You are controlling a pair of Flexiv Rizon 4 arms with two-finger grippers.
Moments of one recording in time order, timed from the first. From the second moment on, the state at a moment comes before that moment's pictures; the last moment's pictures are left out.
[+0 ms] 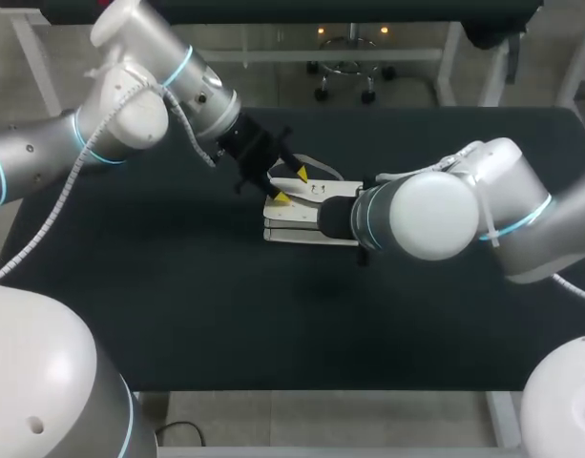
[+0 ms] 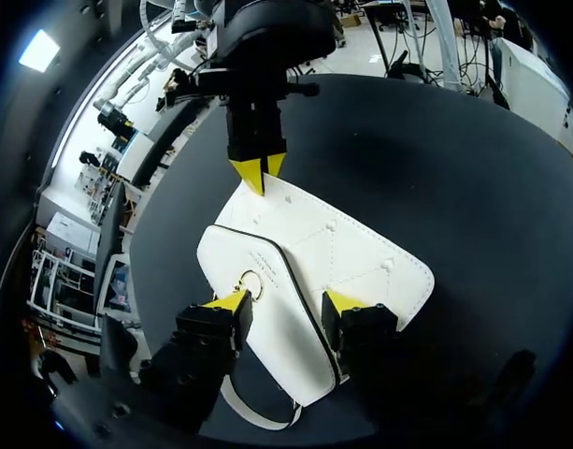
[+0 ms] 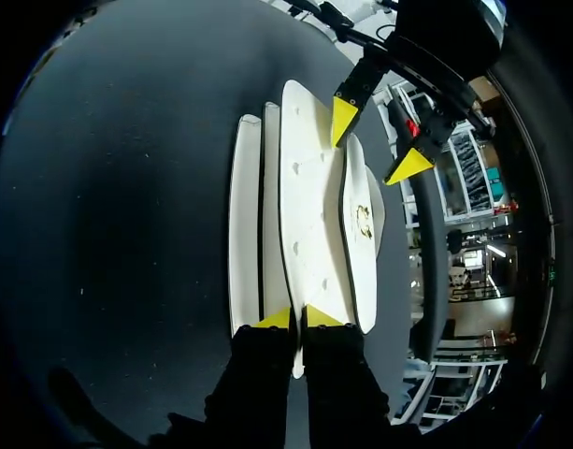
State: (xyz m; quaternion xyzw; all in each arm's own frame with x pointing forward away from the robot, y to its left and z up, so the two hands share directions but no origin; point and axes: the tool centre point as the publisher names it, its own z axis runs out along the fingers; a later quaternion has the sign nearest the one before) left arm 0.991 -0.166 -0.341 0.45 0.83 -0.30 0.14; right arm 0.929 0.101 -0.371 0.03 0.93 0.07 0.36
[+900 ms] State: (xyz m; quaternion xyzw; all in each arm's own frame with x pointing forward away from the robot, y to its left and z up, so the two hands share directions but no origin) left arm 1.002 -0.180 -0.352 0.38 0.86 -0.26 0.22; right arm 0.930 0.101 -0.371 0.03 0.93 0.07 0.36
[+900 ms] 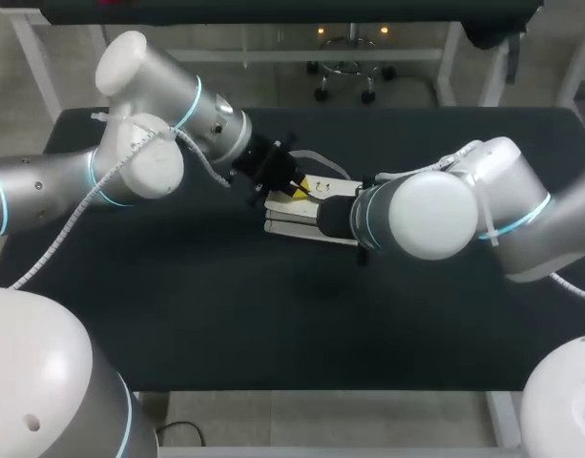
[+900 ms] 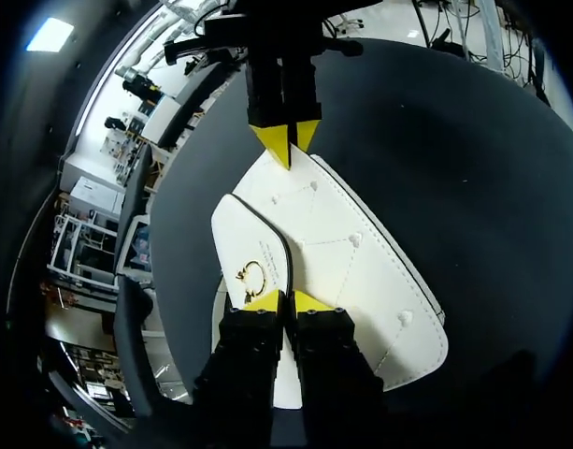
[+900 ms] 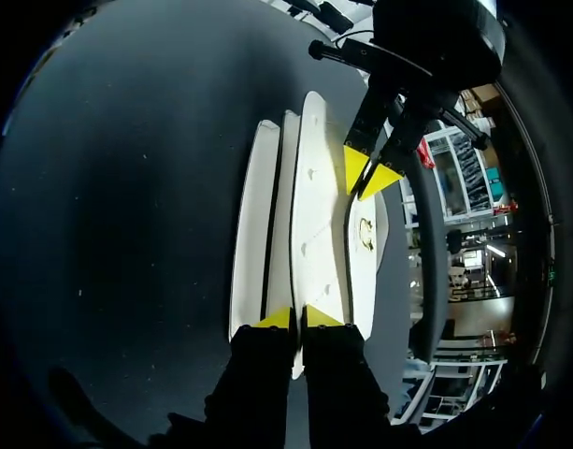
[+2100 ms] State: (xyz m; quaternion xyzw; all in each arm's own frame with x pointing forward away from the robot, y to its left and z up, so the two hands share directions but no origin) left arm 1.054 -0.164 -0.325 0.25 0.92 -0.30 0.09; right arm 0.931 0.102 -0.372 0.03 0.93 0.07 0.36
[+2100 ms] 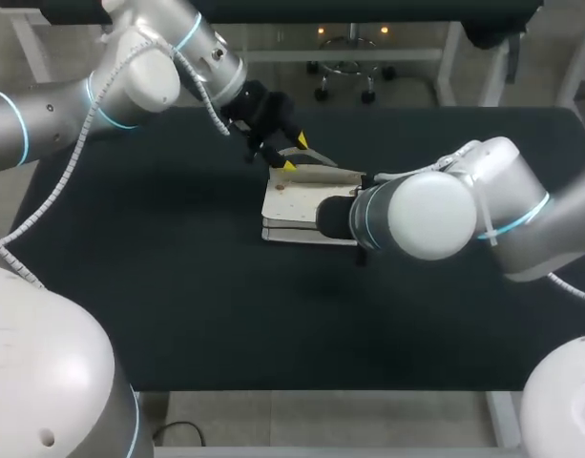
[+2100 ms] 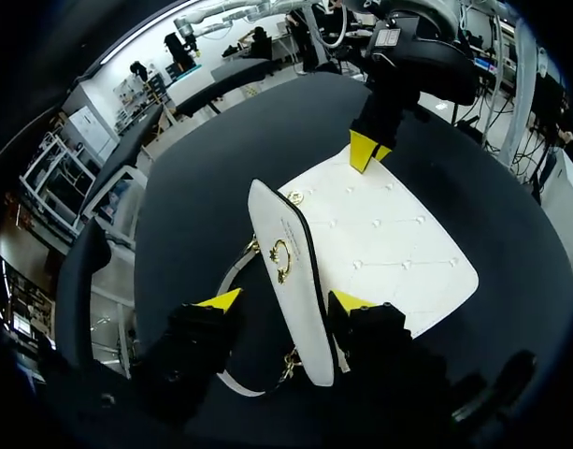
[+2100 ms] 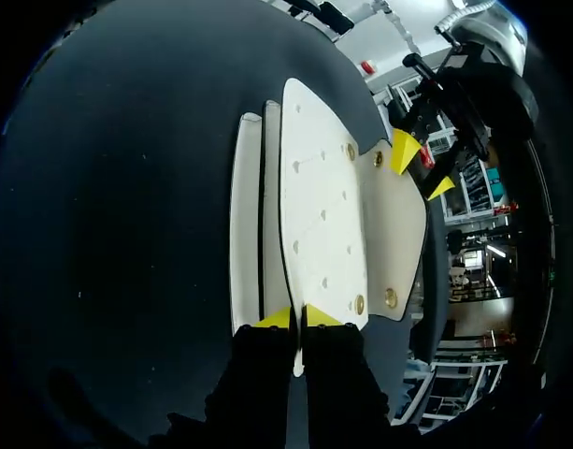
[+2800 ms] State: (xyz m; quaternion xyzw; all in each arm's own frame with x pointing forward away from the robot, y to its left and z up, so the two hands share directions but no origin) left arm 1.062 -0.178 -0.352 0.16 0.93 -0.30 0.13; right arm 0.931 0.102 -0.372 0.03 0.93 0.07 0.36
